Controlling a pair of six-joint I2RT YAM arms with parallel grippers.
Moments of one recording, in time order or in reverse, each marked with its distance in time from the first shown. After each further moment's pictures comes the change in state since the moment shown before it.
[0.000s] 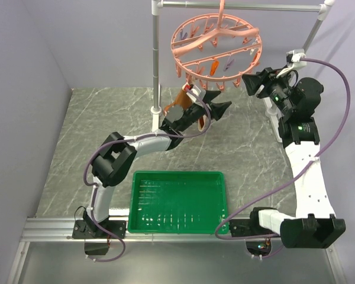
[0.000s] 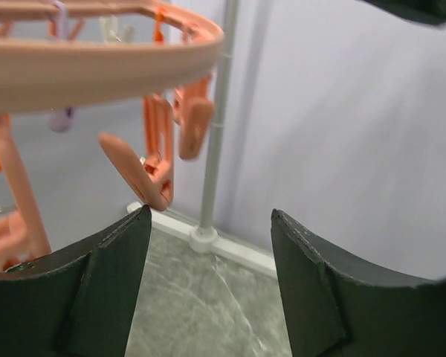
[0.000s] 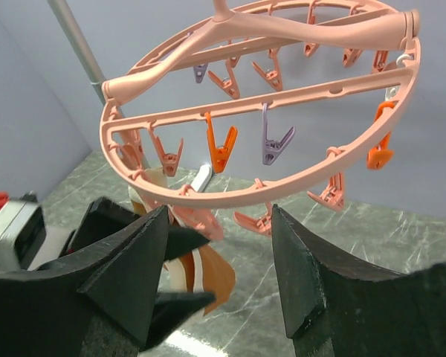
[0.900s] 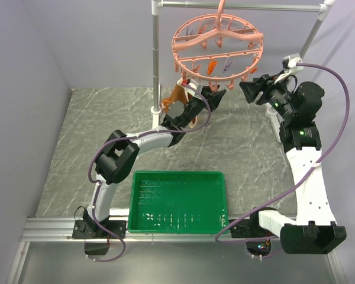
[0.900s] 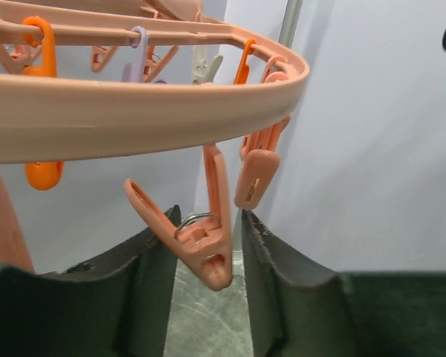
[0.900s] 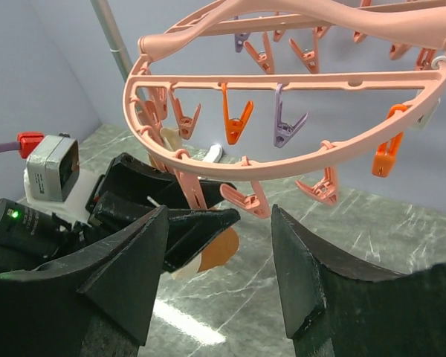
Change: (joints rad) left arm 0.018 0.063 0.100 -0.003 -0.127 -0.024; right arm 0.000 -0.055 -0.026 -0.067 -0.068 -0.056
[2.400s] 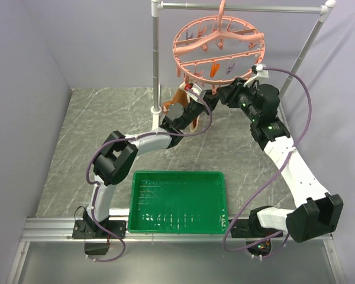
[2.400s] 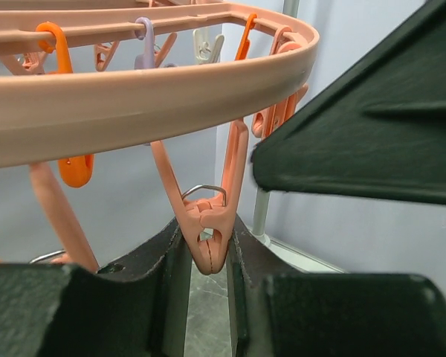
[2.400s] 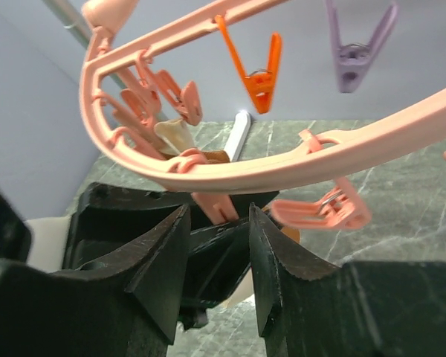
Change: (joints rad) left arm -0.003 -0.031 -0.056 -0.004 0.026 0.143; right arm 0.286 0.124 -0.126 0.127 0.344 0.230
